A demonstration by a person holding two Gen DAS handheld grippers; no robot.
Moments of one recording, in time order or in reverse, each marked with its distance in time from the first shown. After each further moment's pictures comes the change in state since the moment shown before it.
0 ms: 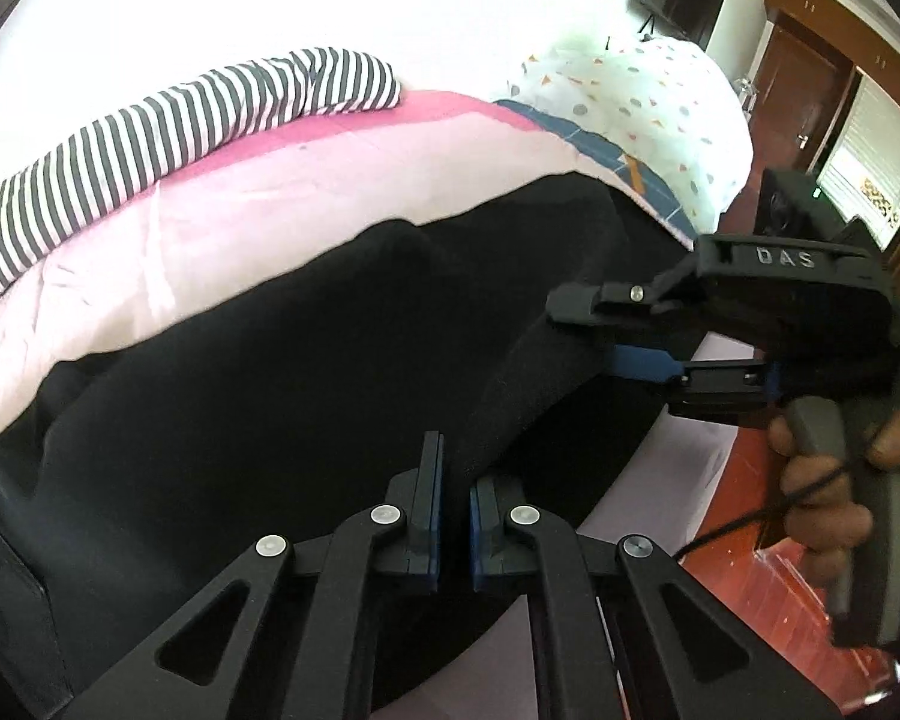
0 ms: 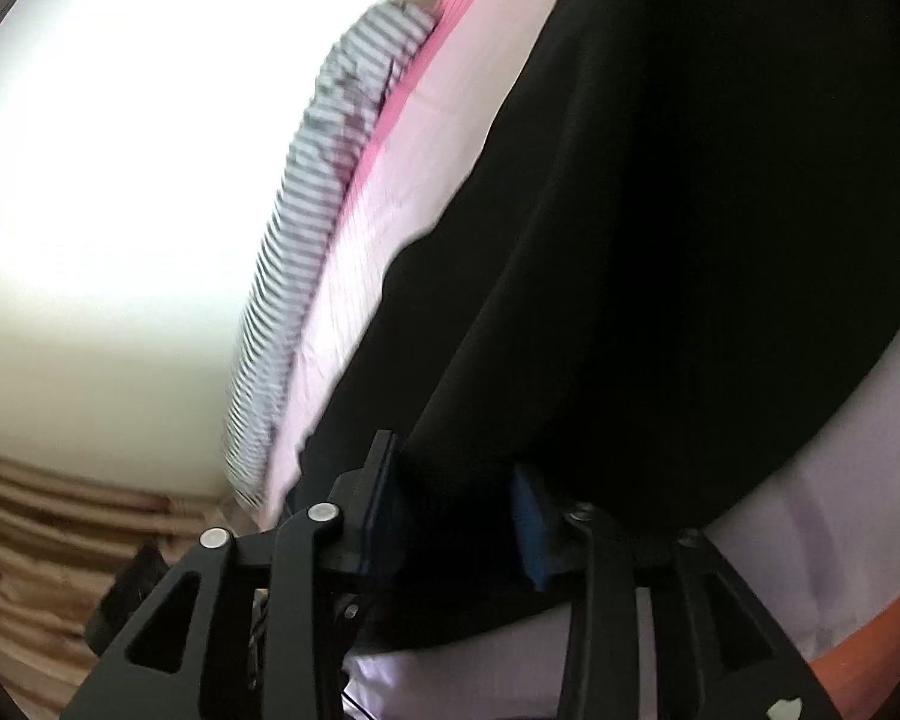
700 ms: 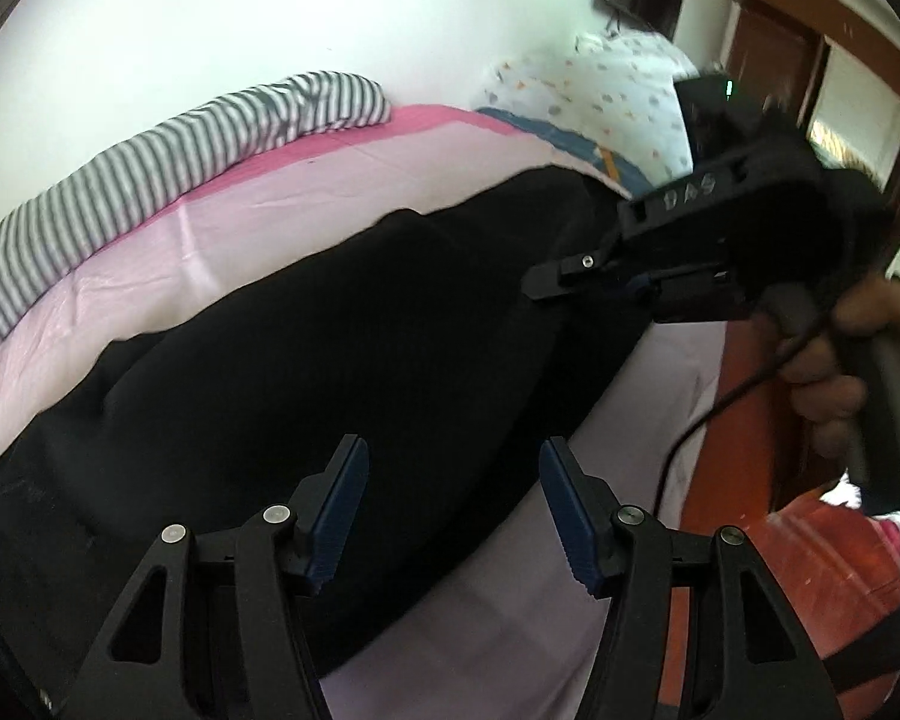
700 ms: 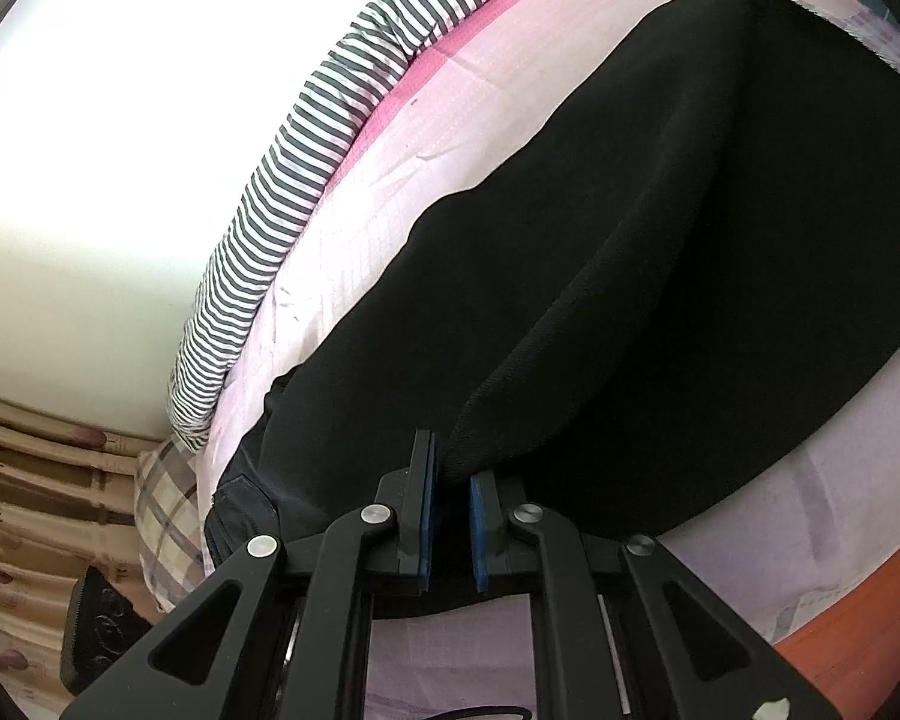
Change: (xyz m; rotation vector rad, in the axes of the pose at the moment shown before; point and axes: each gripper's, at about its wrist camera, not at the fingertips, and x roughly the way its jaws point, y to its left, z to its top) left arm -0.036 -0.006 -0.038 0.106 -0.021 0.011; right arm 0.010 0.050 -0.020 -0.208 0.118 -0.229
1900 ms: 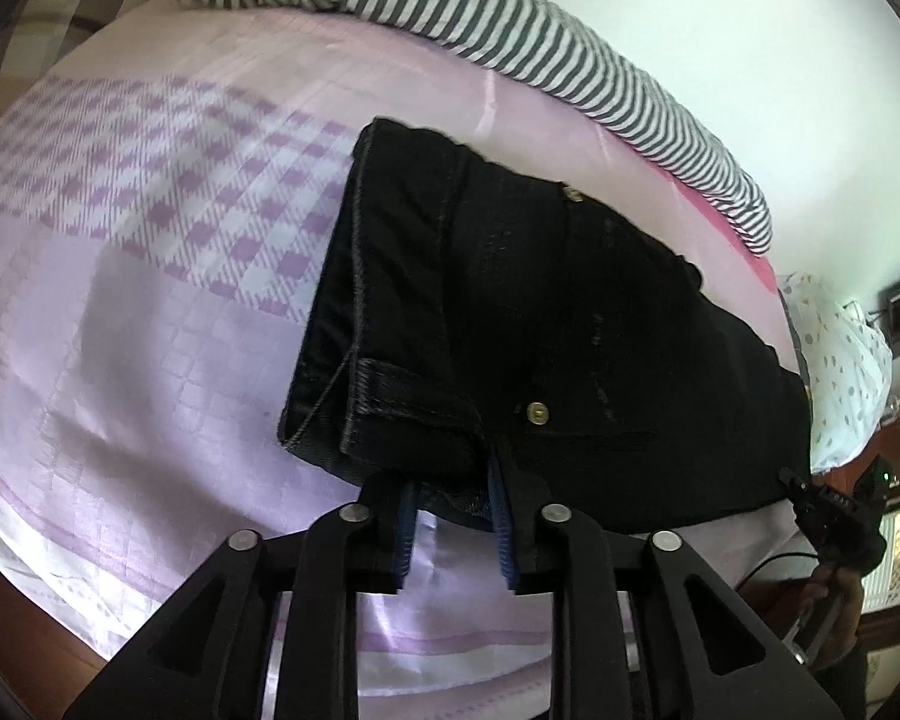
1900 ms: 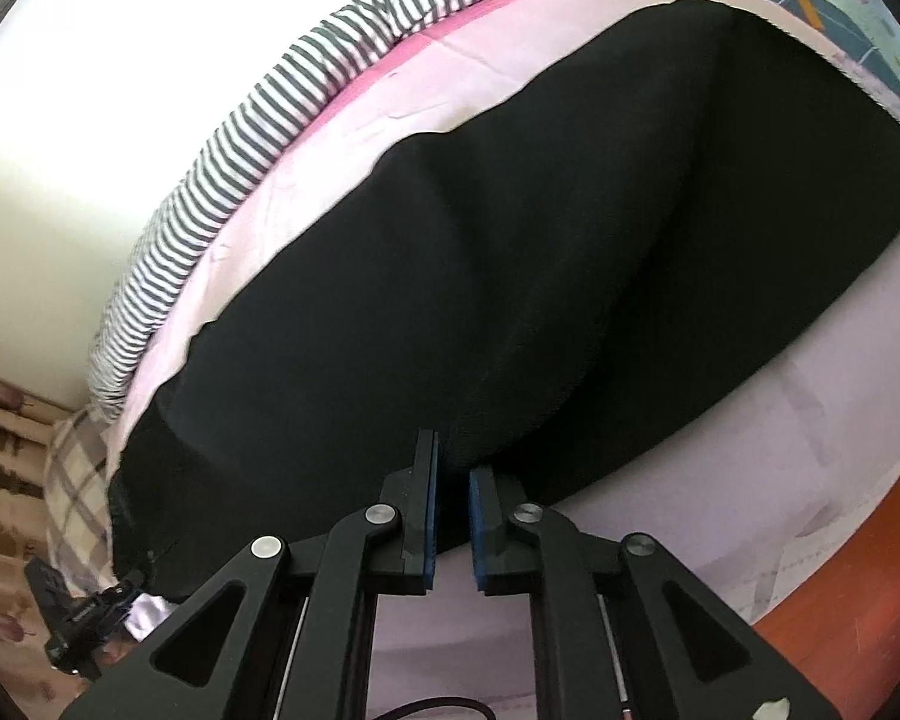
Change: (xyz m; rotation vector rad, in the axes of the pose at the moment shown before) left arm -0.174 0.265 -0.205 -0.917 0.018 0.181; right arm 0.011 0.013 -0.048 -0.107 -0.053 -0.197
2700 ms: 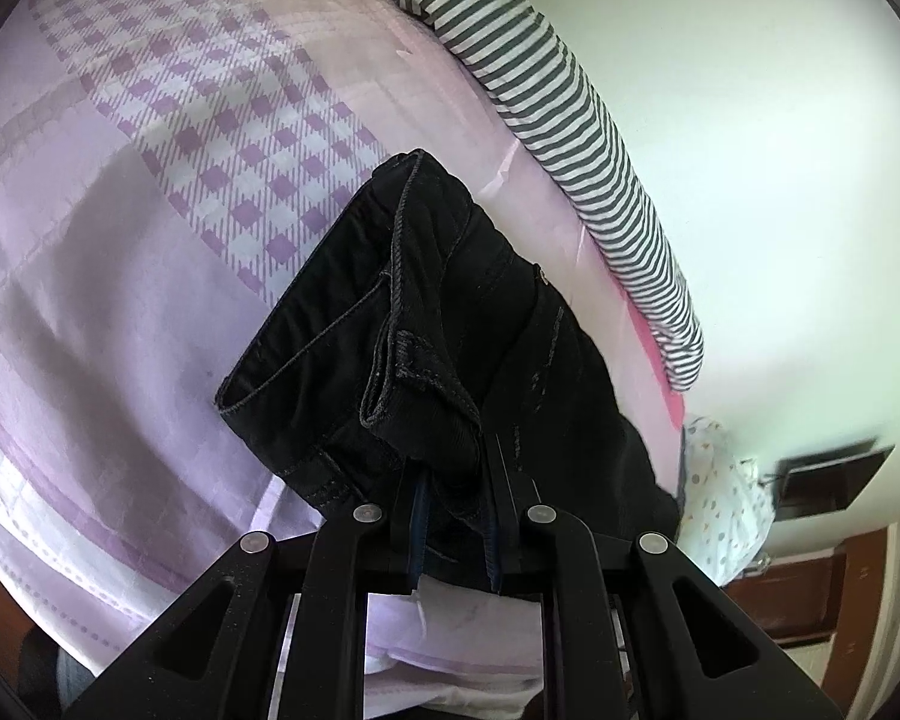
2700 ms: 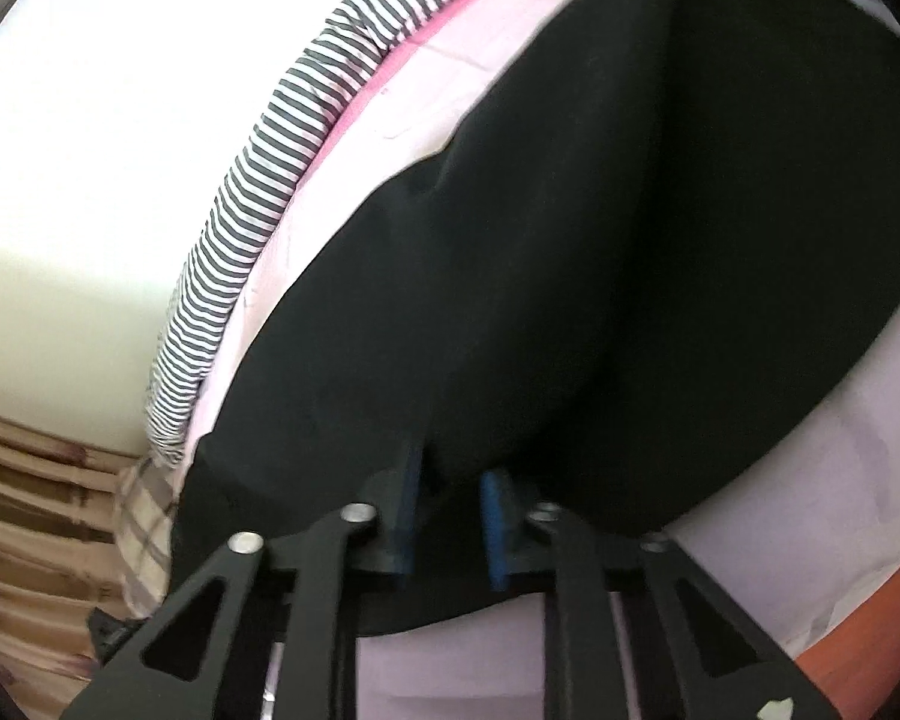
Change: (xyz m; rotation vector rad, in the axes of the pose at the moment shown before) left arm -0.013 0.022 0.008 -0.391 -0.076 -0.233; right arm 0.012 -0.020 0.018 0.098 -0.028 0.136
